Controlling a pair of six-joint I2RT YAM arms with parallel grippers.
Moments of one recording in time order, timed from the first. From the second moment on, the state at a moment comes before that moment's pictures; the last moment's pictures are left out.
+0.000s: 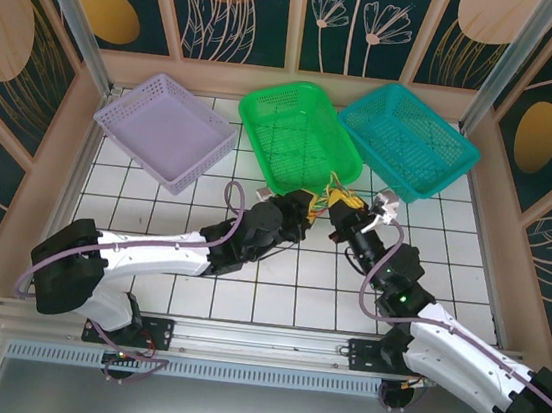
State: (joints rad) left arm -1.10 1.48 0.89 0.43 -0.39 -2.10; right arm 0.80 0.70 0.34 0.57 0.22 0.44
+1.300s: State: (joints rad) left arm -1.29 1.35 0.79 0.53 -0.56 -0.70; right arm 0.10 0.83 0.63 -0.32 -0.61 1.42
